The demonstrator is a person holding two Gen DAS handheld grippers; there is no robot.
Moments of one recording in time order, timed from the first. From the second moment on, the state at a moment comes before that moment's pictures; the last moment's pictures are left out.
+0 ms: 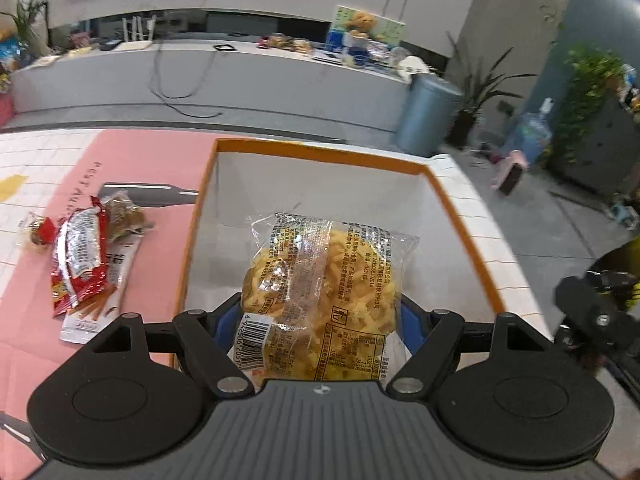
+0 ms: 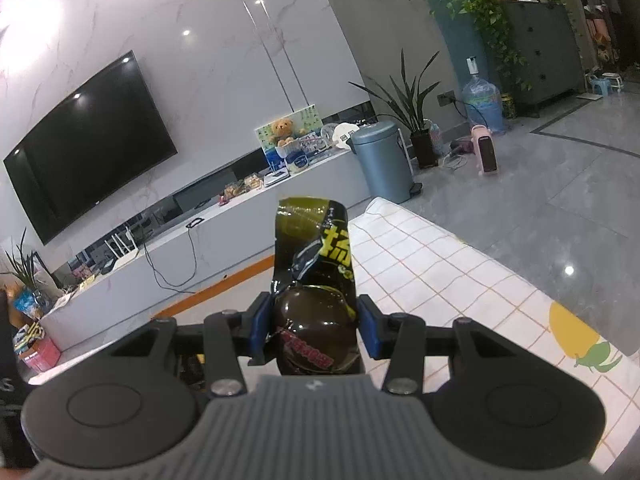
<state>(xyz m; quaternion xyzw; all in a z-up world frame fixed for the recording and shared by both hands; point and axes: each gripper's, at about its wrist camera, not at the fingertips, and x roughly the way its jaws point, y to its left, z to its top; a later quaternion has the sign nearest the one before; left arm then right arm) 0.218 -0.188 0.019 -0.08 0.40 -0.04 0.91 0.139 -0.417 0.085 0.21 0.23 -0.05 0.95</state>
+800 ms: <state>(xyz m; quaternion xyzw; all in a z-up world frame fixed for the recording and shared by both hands) 0.162 -0.105 0.063 -0.14 0.35 -0.07 0.93 0.160 -0.404 0.077 0.22 0.27 0.06 0.93</state>
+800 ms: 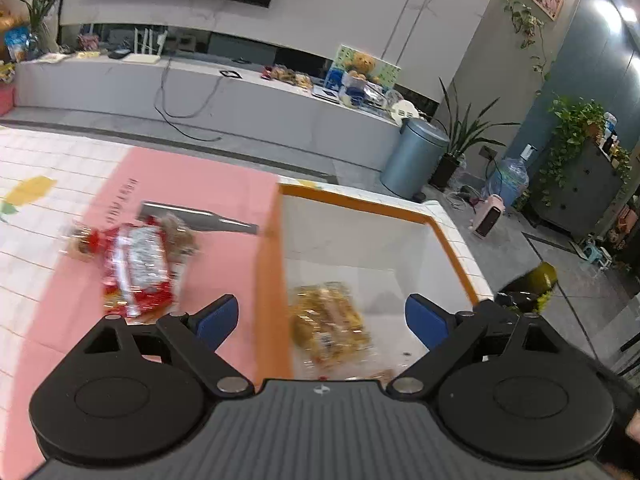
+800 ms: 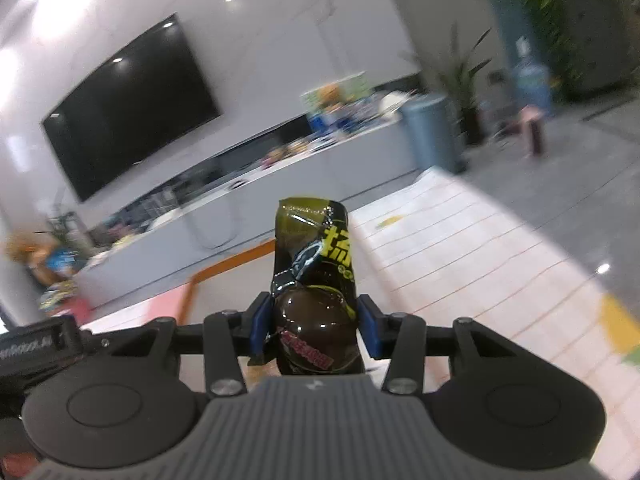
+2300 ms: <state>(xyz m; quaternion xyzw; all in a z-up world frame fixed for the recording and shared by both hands) 0.147 -0.009 0.019 -0.15 0.38 -0.06 0.91 0.184 -0.318 0.067 0.24 0.33 0.12 0.90</state>
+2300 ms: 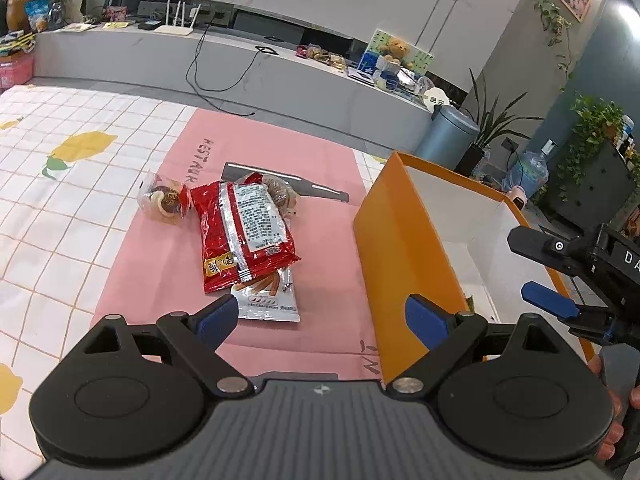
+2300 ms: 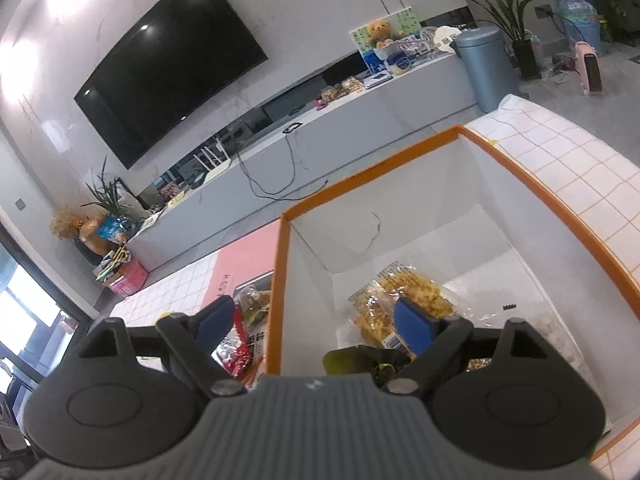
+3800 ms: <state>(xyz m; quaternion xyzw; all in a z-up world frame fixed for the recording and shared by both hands) 0.134 0.117 0.060 -0.15 0.32 -0.07 0.93 0.136 -0.181 0.087 0.14 0.19 0.15 0.96</state>
